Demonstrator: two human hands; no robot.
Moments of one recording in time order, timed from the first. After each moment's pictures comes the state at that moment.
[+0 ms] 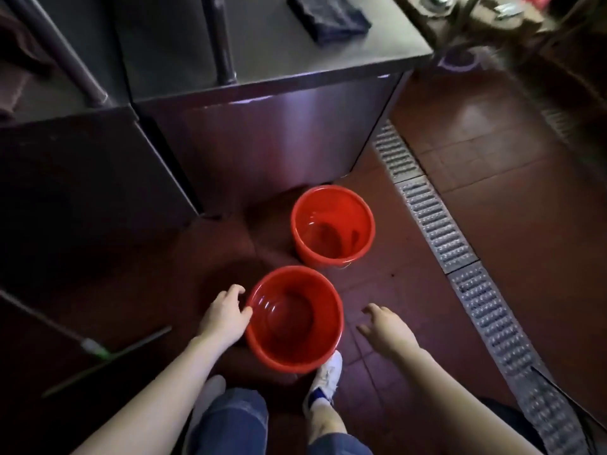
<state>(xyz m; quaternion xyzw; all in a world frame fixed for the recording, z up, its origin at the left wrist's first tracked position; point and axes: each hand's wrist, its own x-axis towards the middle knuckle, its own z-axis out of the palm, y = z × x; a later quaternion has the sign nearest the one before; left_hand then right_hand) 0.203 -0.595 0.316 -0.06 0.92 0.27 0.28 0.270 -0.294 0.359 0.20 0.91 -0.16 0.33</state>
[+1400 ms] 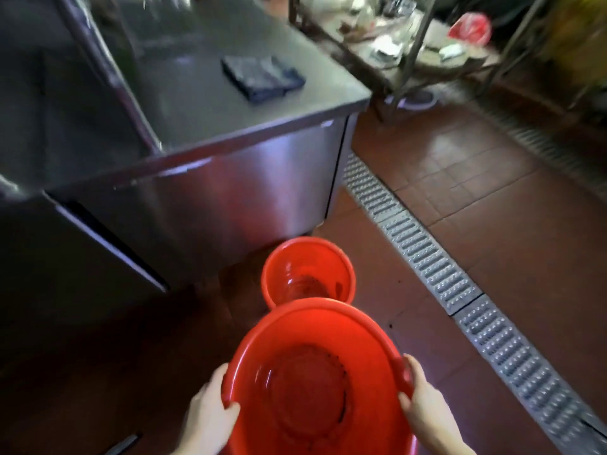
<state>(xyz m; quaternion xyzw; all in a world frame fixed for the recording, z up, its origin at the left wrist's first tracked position) 0.198 -0.498 0.286 -0.09 0.90 0.28 0.32 0.292 -0.158 0.282 0.36 0.86 -0.28 0.24</state>
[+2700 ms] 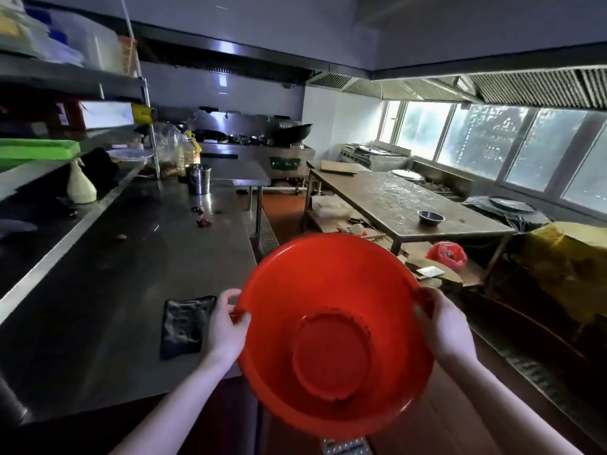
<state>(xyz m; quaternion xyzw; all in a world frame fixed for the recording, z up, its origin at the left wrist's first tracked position) -0.235 -0.088 0.666 -0.07 0.81 0.57 -0.15 -0.186 0.253 0.725 0.13 0.93 -0.26 -0.22</state>
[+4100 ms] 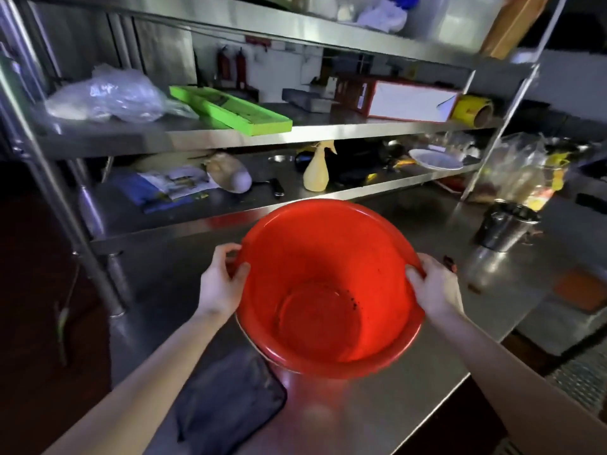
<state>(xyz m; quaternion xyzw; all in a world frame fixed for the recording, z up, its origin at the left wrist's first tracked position) -0.588 -0.253 0.637 -0.51 0.64 0.33 -0.46 -0.929 -0.132 0.681 -0.46 0.82 -0.33 0.00</state>
